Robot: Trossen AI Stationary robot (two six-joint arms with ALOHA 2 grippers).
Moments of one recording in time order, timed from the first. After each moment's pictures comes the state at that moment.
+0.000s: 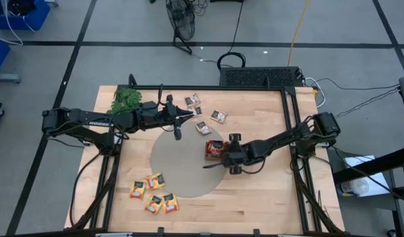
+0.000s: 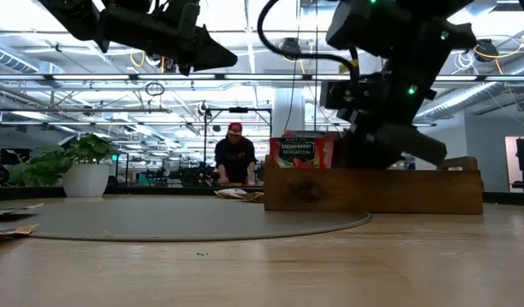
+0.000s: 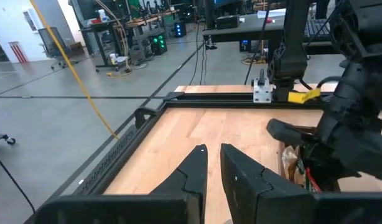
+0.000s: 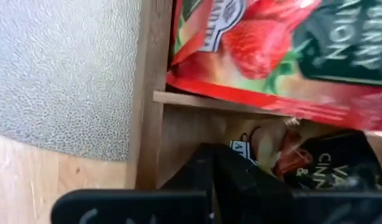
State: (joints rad) left arm 0.19 1.24 0.66 0.46 -0.08 0.12; right arm 0.22 1.70 0.93 -0.43 0.41 0.07
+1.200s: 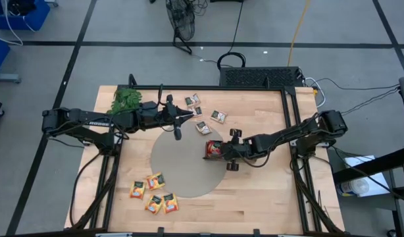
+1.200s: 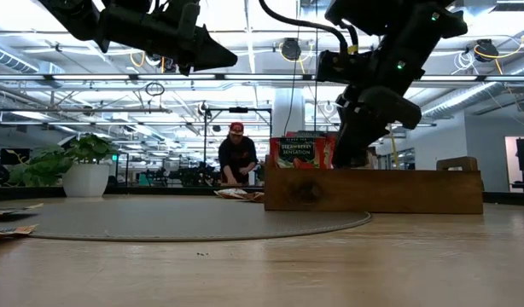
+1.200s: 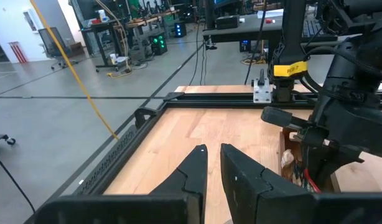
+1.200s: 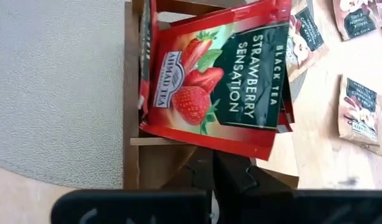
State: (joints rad) left arm 0.19 1.24 0.66 0.46 -0.08 0.12; right arm 0.18 1.61 0.93 -0.38 0.37 0.13
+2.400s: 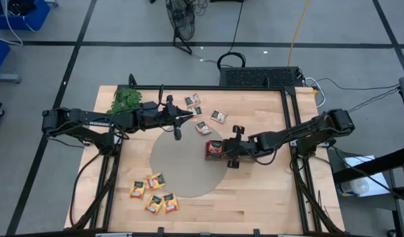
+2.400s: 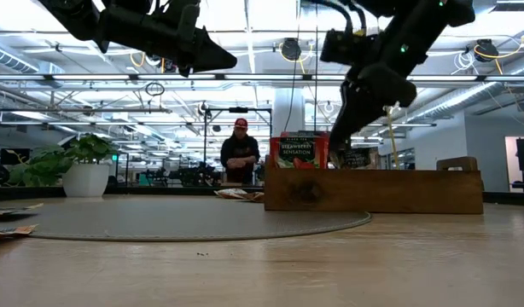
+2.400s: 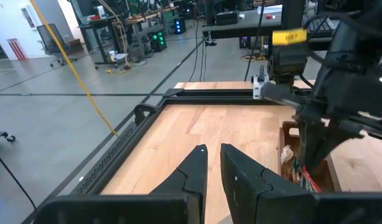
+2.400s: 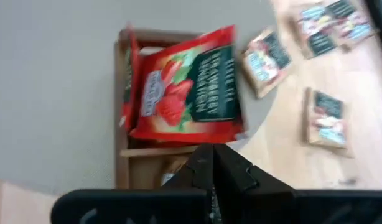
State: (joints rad) left arm 0.19 1.24 0.66 0.44 -0.08 0.12; right arm 0.18 1.52 0.91 -0.36 0.41 0.15
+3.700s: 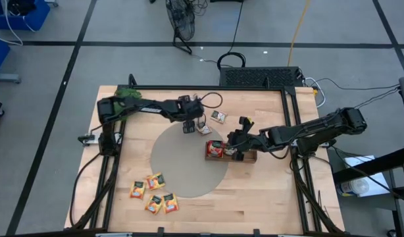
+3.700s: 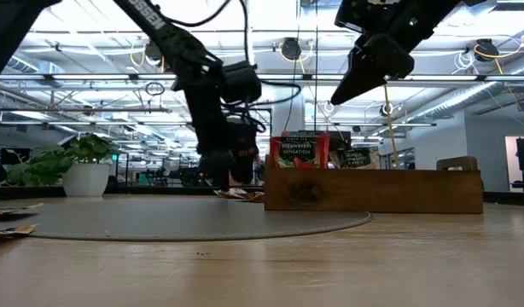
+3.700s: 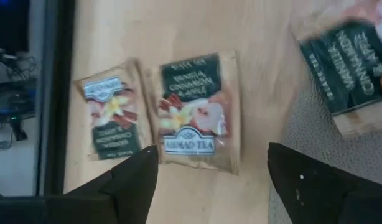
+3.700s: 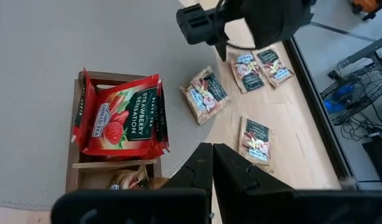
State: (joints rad) left arm 0.33 1.93 1.21 -0.43 -0.35 0.31; right arm 0.16 1.34 0.89 -0.37 0.53 0.01
